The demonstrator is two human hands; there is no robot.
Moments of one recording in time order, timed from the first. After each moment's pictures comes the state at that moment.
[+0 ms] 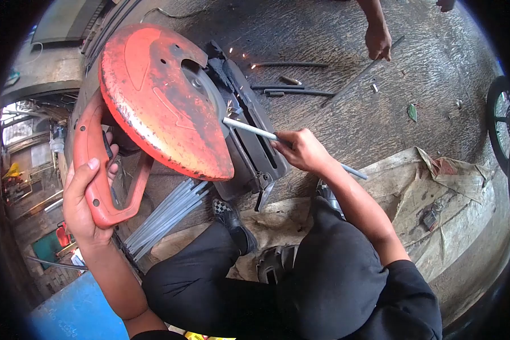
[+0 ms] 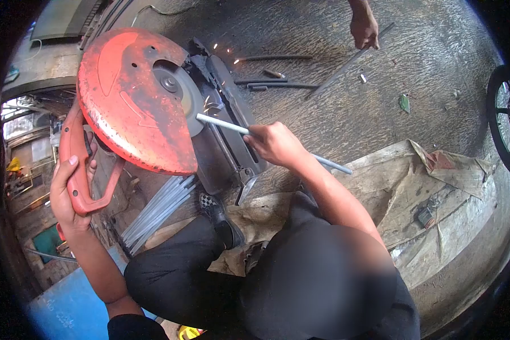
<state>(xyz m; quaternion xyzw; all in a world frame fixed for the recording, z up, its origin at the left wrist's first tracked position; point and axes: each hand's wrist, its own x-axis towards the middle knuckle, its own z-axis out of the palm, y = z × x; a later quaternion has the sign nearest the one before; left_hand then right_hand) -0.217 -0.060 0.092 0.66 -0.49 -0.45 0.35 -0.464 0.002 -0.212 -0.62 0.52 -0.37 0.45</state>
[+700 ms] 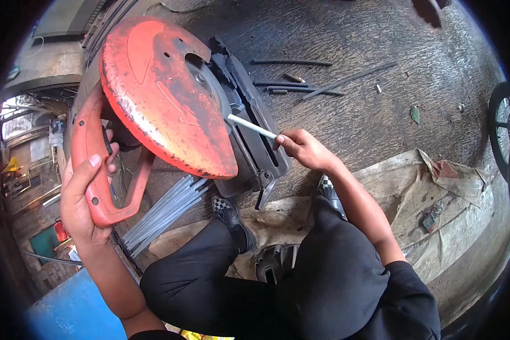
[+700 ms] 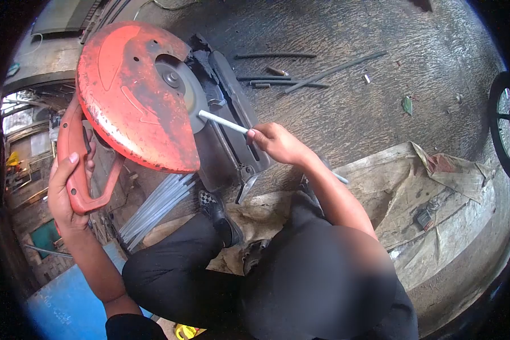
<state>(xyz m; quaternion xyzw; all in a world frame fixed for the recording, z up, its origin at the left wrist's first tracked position) -0.212 -0.059 0.093 0.67 -0.50 -0.44 0.33 -0.466 -0.001 -0.224 -0.52 0.44 -0.34 0.65</state>
